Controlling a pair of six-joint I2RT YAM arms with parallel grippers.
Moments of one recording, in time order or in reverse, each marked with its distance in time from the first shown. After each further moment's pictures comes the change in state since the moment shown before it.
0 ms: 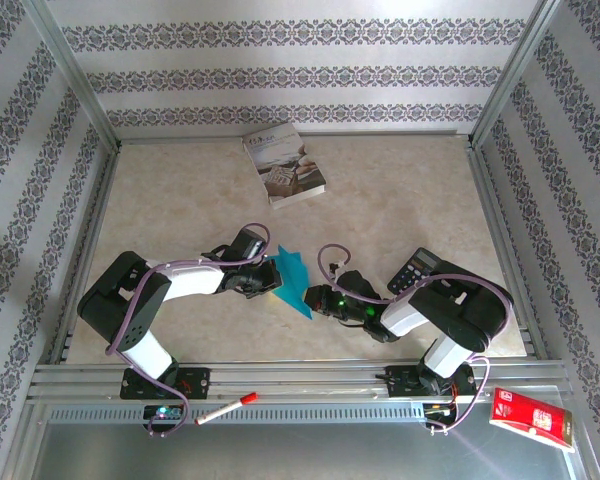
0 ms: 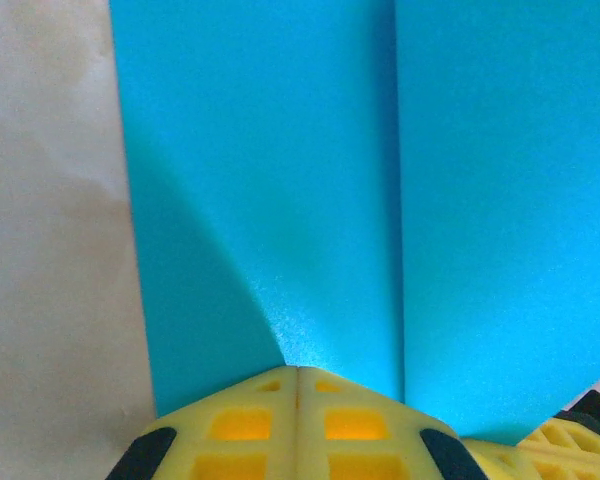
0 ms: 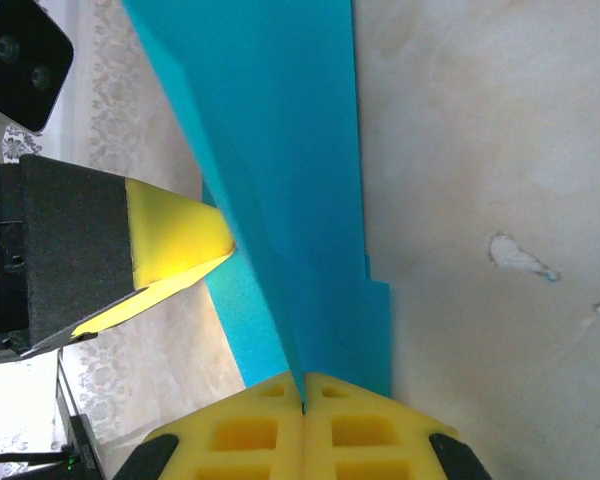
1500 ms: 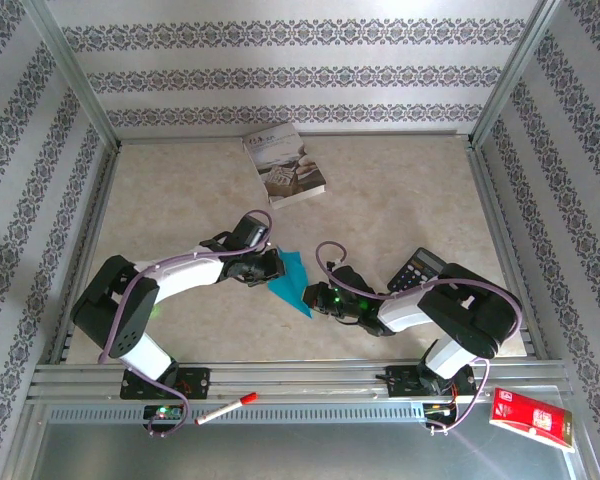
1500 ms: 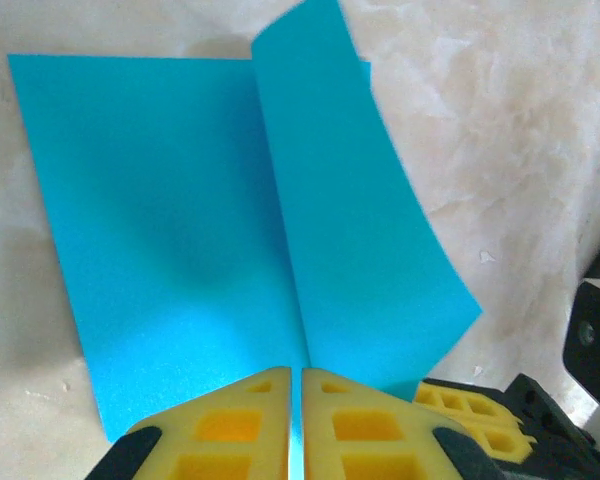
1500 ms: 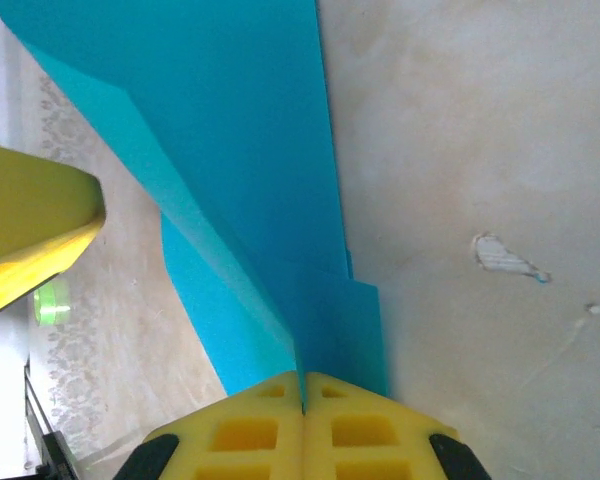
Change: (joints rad) left arm 0.000 -0.056 0.134 -0.183 -0.011 0.063; right arm 0.019 -0.053 0.090 -0.249 0.026 0.010
